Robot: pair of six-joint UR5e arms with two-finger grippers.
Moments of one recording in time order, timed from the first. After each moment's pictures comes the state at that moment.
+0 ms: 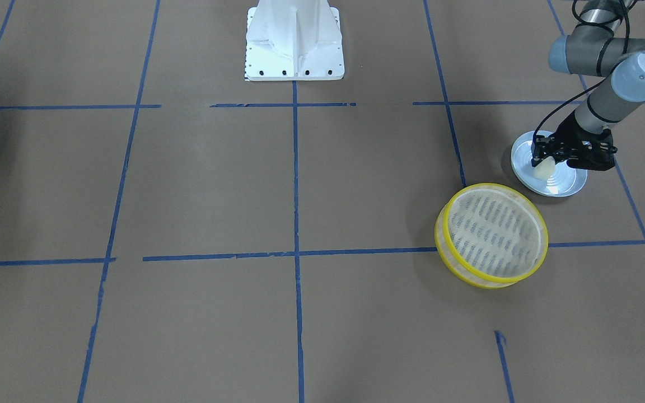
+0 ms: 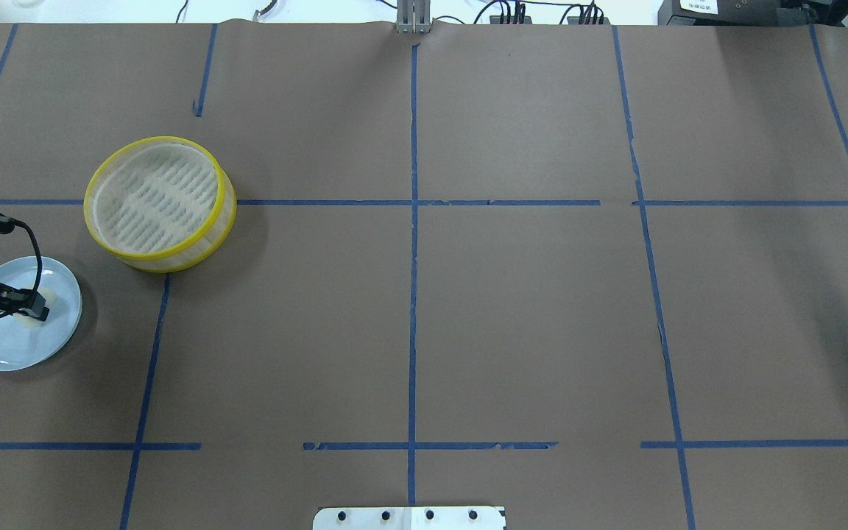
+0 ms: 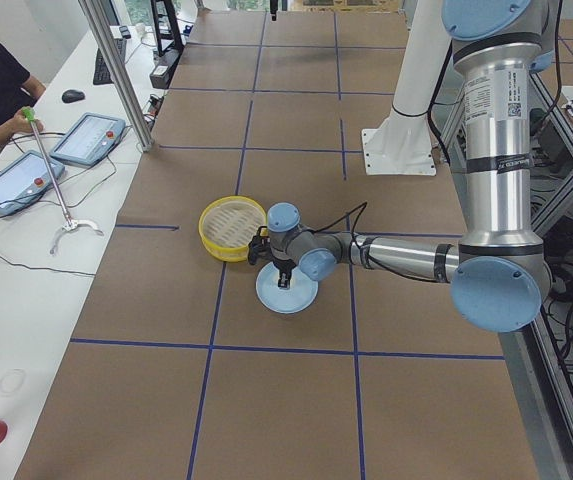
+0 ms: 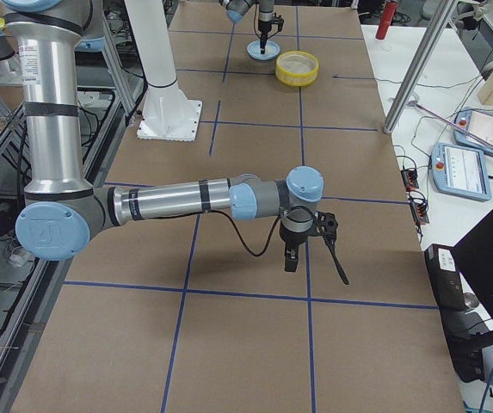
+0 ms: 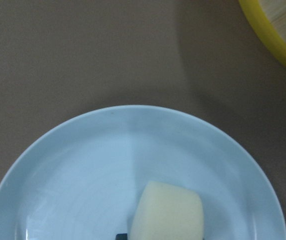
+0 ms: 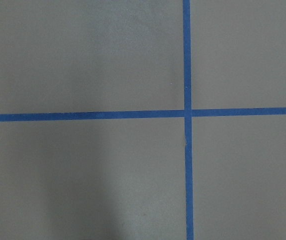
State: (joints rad) left arm -0.88 -1.46 -1.67 -2.17 -2.16 -0.75; right arm 1.41 -1.55 1.69 -1.57 2.26 0.25
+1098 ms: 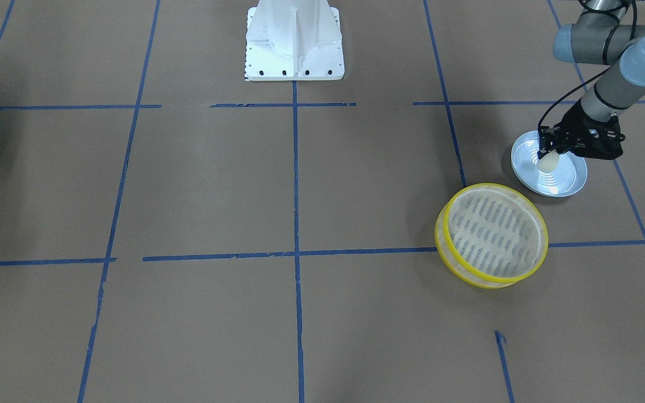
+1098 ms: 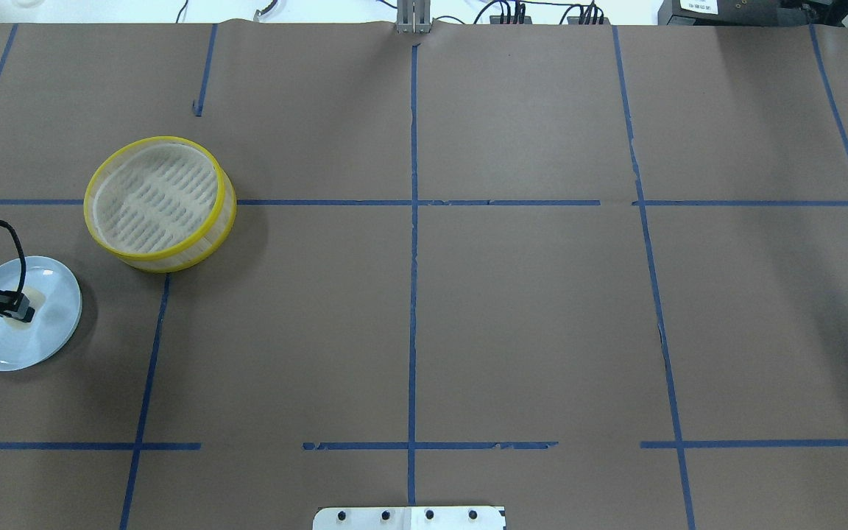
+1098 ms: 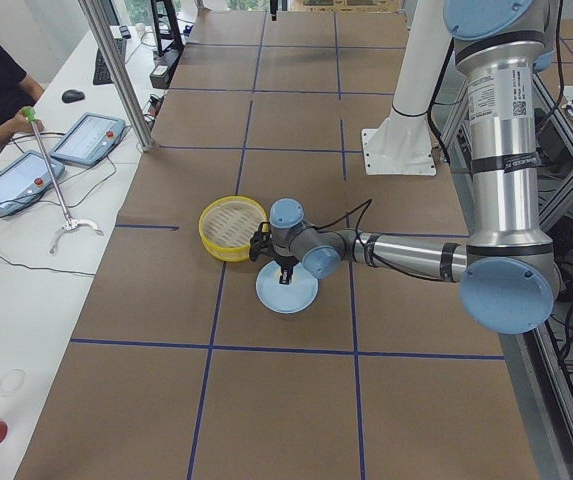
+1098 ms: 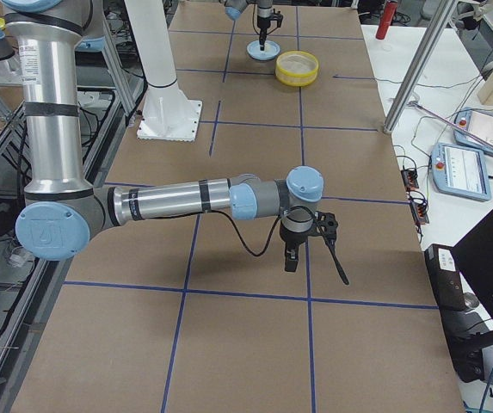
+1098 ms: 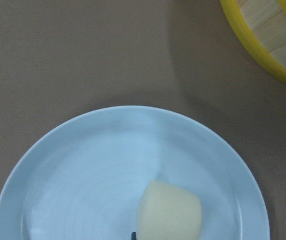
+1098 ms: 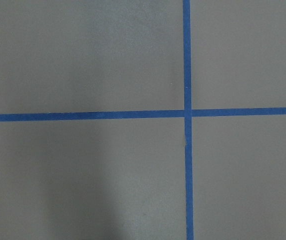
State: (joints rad) left arm -0.89 -1.40 -1.77 -2.15 -2.16 -0.75; right arm 1.41 -1.55 1.69 -1.57 2.26 0.25
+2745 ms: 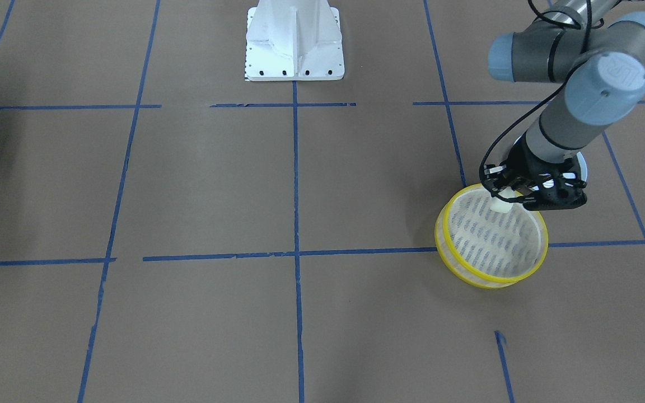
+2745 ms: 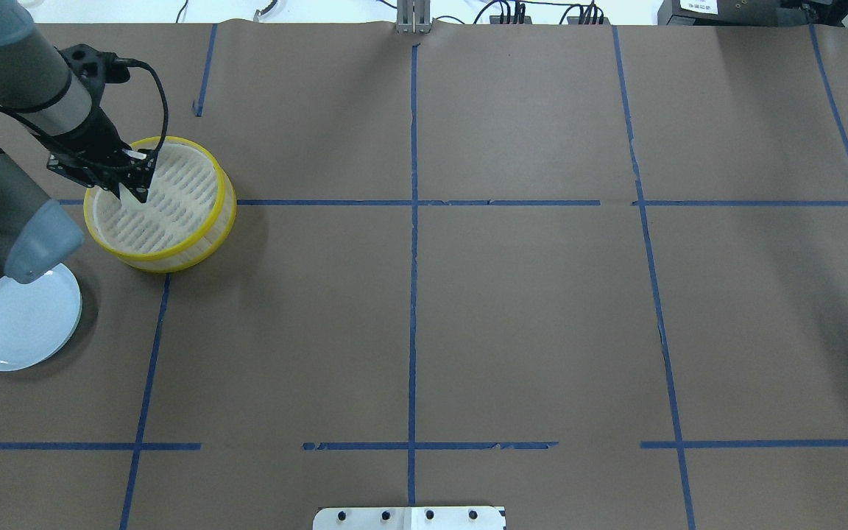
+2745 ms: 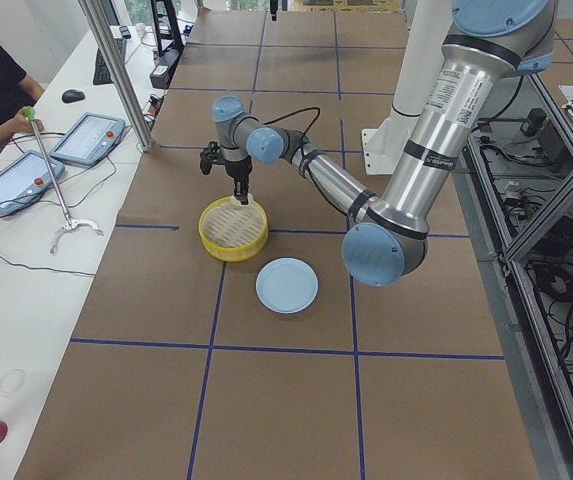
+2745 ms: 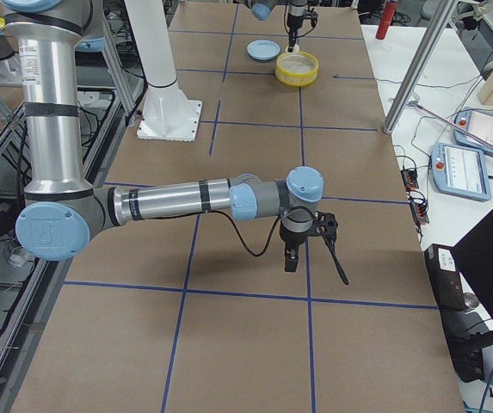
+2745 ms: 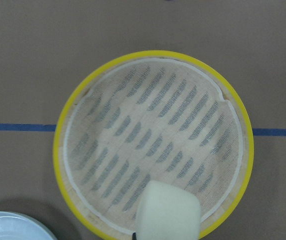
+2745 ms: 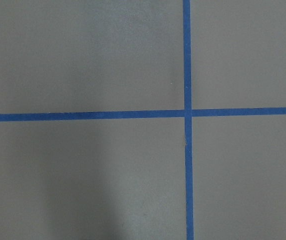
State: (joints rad) left arm -0.95 -2.00 -1.71 -1.48 -2.19 -0.77; right arm 1.41 -1.55 1.69 -1.57 2.26 0.25
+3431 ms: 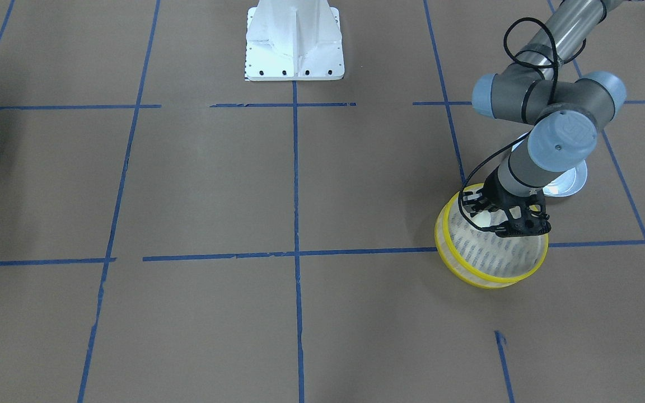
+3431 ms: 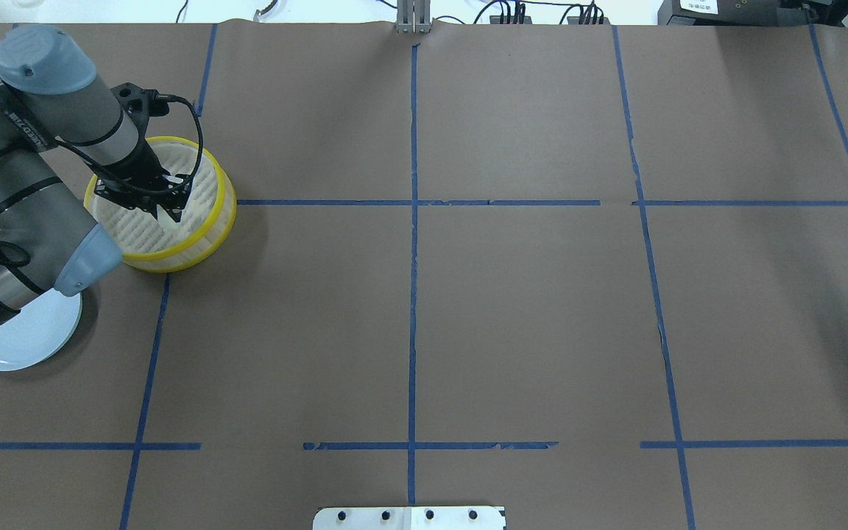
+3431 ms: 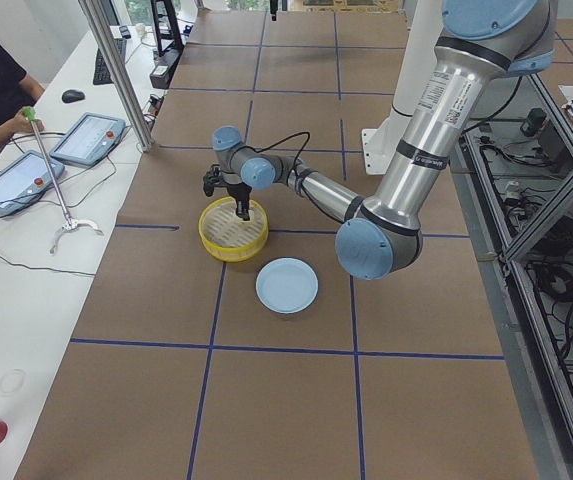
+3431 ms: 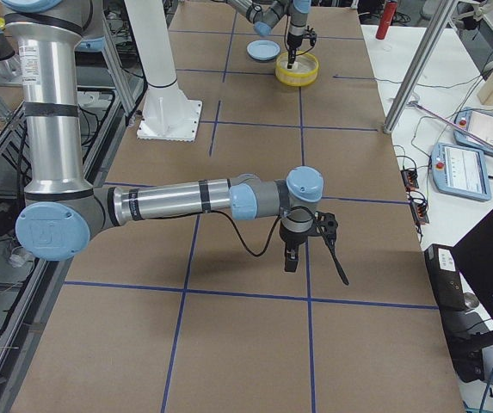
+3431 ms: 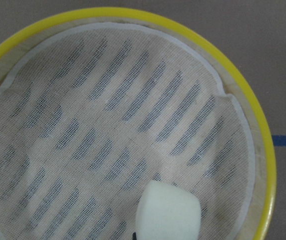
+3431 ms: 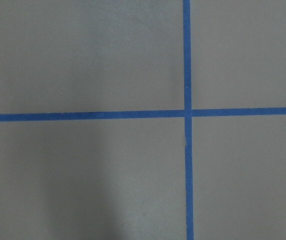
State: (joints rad) left arm -0.89 -2.00 -1.53 -1.67 -2.18 -0.83; right arm 1.41 -1.55 1.69 -1.57 2.26 0.25
